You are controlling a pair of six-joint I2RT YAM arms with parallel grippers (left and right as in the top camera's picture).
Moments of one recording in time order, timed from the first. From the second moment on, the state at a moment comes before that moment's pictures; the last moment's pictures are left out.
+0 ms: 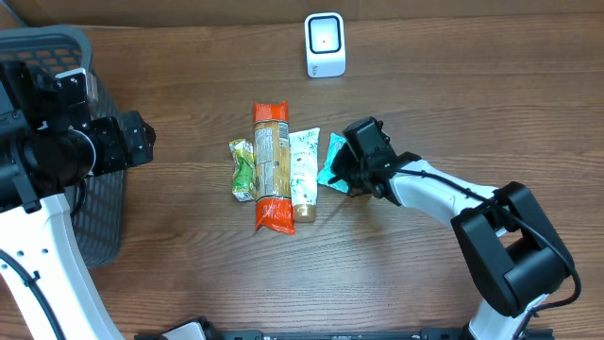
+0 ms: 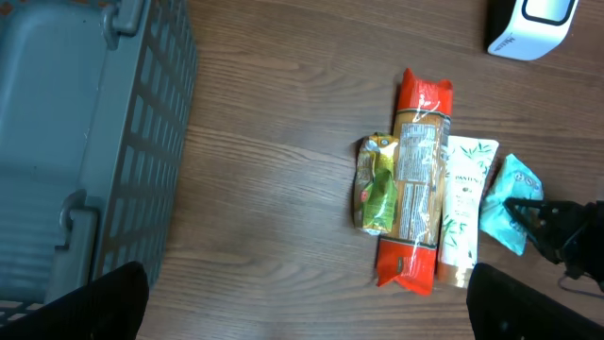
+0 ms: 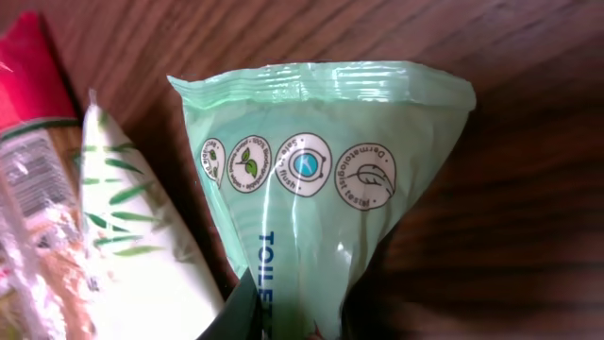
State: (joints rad) left arm 0.36 1.41 1.89 -1.50 0.19 0.06; right arm 0.54 1.89 1.04 -0.19 -0.10 1.06
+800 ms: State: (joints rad) left arm 0.36 1.41 1.89 -1.50 0.19 0.06; right arm 0.55 2.01 1.28 -1.12 0.62 0.73
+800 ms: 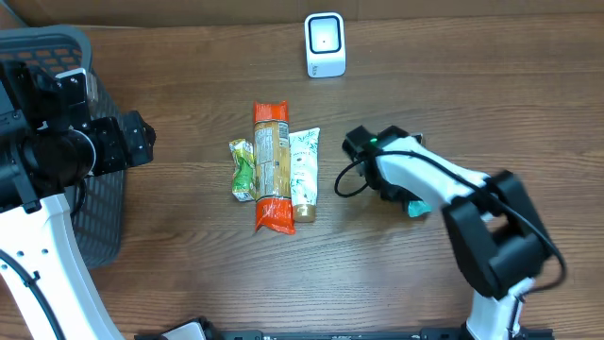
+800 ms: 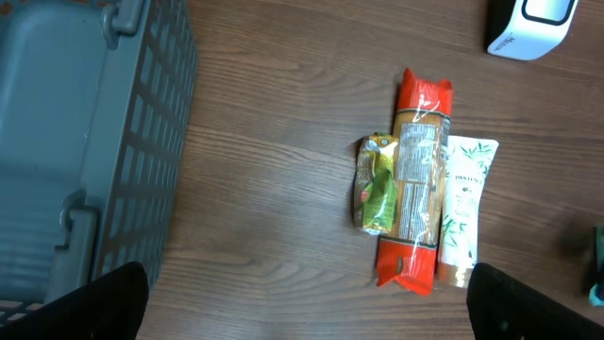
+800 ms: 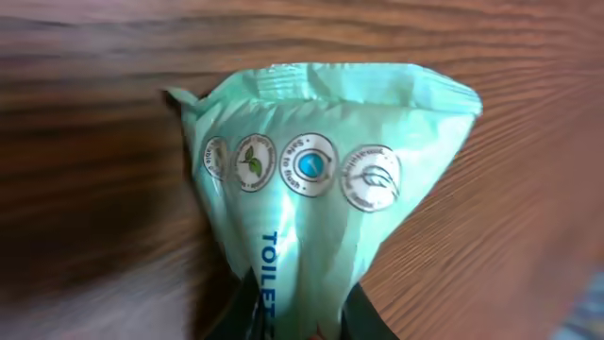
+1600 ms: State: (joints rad) left arm 0.36 1.41 1.89 -1.50 0.19 0.06; right arm 0.79 2.01 1.30 -0.99 0.50 0.60
